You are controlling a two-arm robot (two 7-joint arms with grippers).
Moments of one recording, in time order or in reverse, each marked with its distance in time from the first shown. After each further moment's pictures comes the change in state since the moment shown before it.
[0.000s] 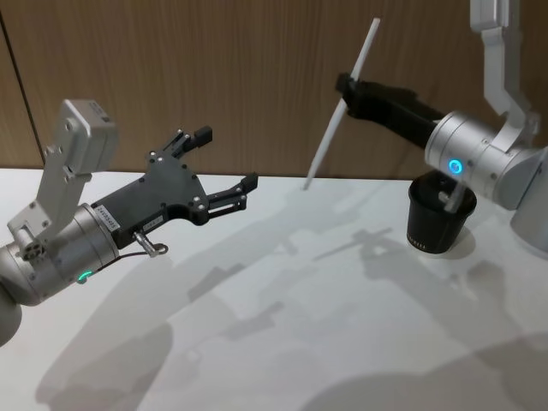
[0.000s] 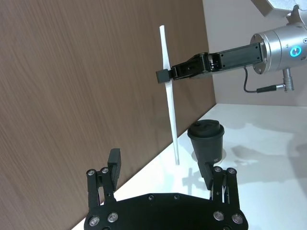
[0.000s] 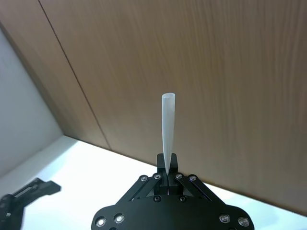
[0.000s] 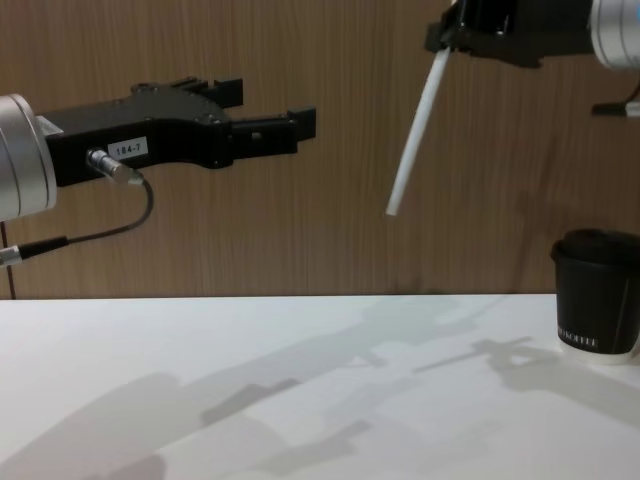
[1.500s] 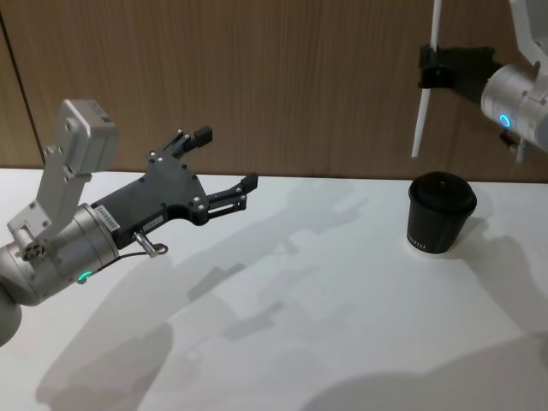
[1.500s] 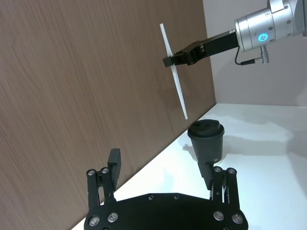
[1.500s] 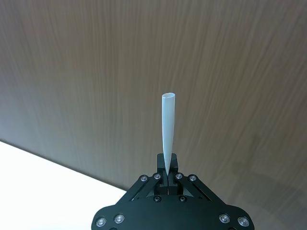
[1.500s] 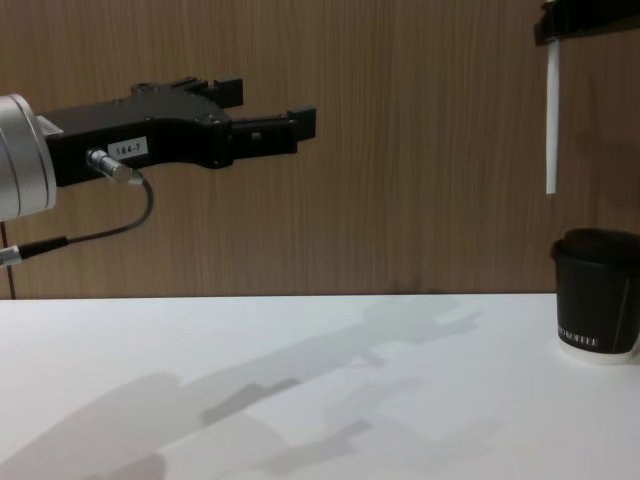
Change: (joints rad) left arm 0.000 0.000 0.000 0.000 0.000 0.000 0.000; right arm 0.170 0.095 -0.061 0.101 -0.259 0.080 -0.125
